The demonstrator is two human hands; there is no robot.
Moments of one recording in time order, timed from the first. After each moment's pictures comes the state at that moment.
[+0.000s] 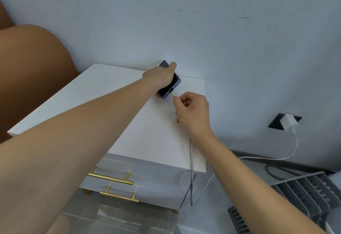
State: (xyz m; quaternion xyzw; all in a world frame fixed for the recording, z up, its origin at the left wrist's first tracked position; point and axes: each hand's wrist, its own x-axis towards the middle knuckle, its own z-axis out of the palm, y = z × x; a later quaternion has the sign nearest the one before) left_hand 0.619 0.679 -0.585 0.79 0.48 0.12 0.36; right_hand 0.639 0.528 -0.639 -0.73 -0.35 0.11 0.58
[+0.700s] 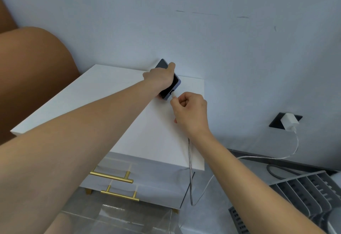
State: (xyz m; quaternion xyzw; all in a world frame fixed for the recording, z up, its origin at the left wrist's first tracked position) left_hand 0.629 0.682 -0.596 0.75 0.53 0.15 0.36; right_hand 0.636 0.529 -0.637 -0.76 -0.36 0.09 0.54
